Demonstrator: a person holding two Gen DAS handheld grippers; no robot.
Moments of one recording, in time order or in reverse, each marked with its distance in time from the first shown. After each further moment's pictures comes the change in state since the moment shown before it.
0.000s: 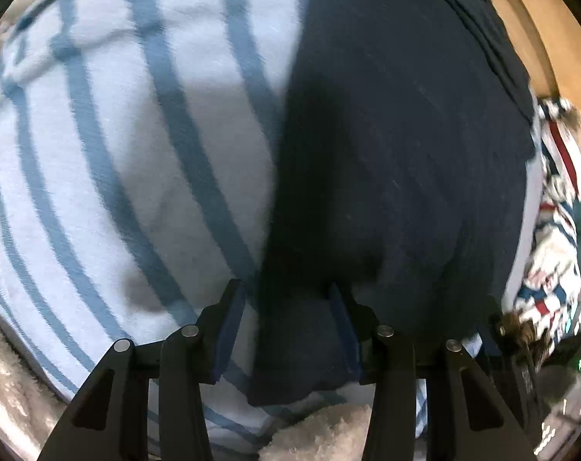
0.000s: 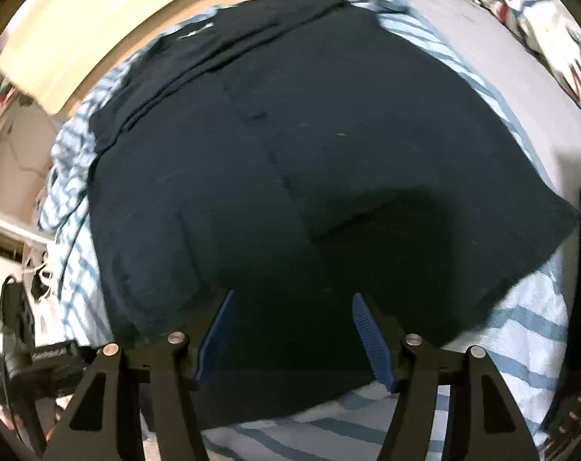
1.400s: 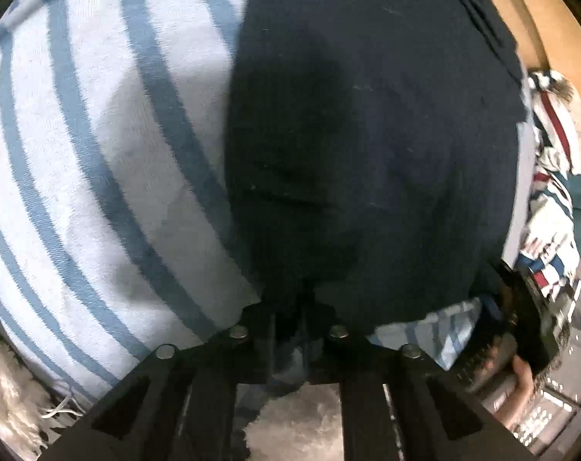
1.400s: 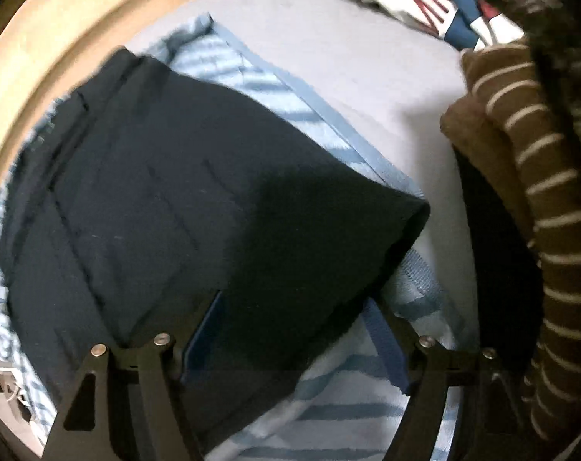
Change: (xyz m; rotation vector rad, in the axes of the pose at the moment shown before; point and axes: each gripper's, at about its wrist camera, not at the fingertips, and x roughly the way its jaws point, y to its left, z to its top) left arm 0.015 -0.019 -0.026 0.032 0.055 -0.024; right arm -0.009 -0.125 0.023 0.369 -0.048 -0.253
